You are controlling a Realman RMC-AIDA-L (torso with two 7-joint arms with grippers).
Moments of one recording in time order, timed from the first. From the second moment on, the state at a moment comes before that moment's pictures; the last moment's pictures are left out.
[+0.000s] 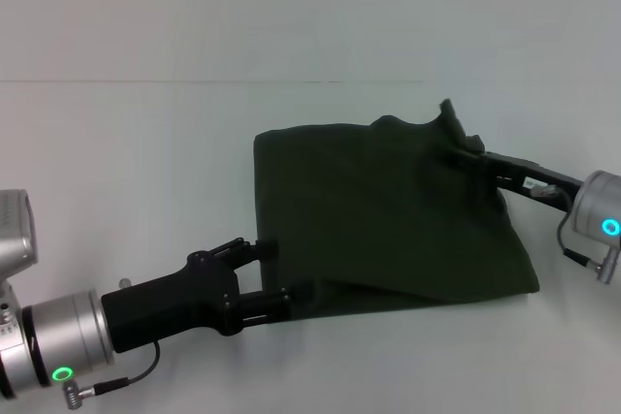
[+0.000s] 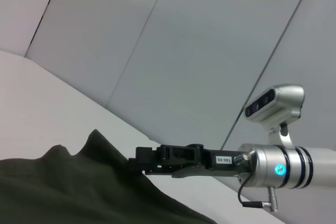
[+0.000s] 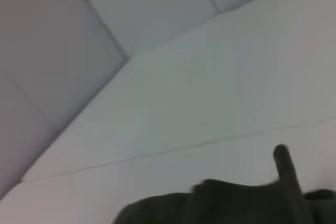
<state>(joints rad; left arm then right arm) -0.41 -2.13 0.87 0.43 1.67 1.51 -1.29 0.62 2.08 -0.79 -0.34 -1.61 -0.94 1.59</state>
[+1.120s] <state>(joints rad) -0.41 -2.14 0.83 0.43 1.67 1.51 -1.29 0.61 2.10 -0.69 -0.29 -1.59 -1.10 1.04</state>
